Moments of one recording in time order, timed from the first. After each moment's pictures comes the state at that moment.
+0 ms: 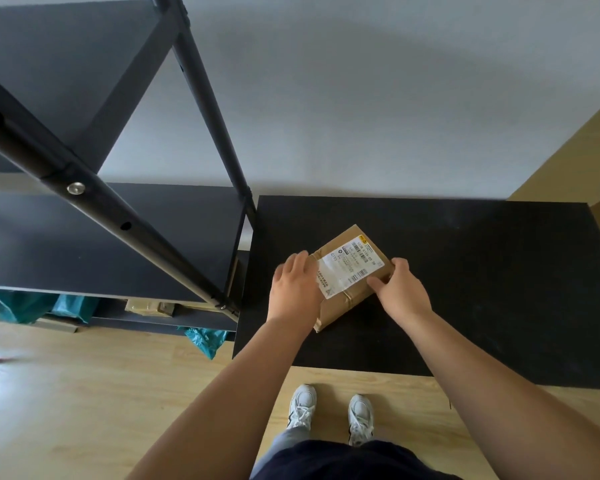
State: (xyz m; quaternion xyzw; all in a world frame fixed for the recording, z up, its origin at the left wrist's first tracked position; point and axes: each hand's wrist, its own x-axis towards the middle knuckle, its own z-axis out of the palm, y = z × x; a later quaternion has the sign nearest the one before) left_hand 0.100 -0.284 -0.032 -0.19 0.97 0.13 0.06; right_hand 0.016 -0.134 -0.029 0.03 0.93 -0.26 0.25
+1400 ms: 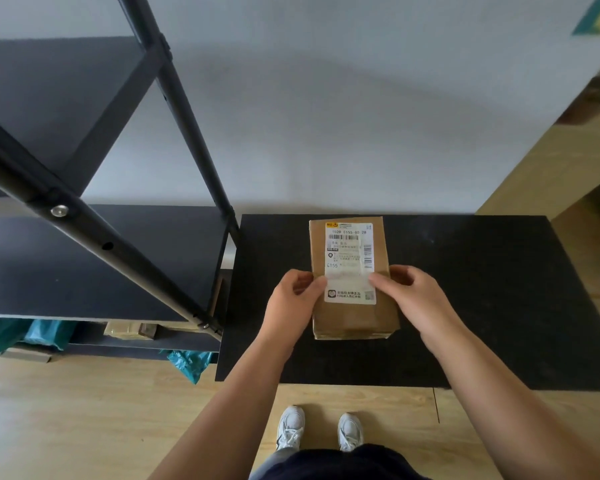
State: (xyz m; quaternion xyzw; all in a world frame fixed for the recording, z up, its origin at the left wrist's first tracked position) left_hand 0.107 -0.259 0.027 -0.33 0.72 0.61 0.04; right_hand 0.024 -0.089 0.040 0.06 0.83 -0.49 0.26
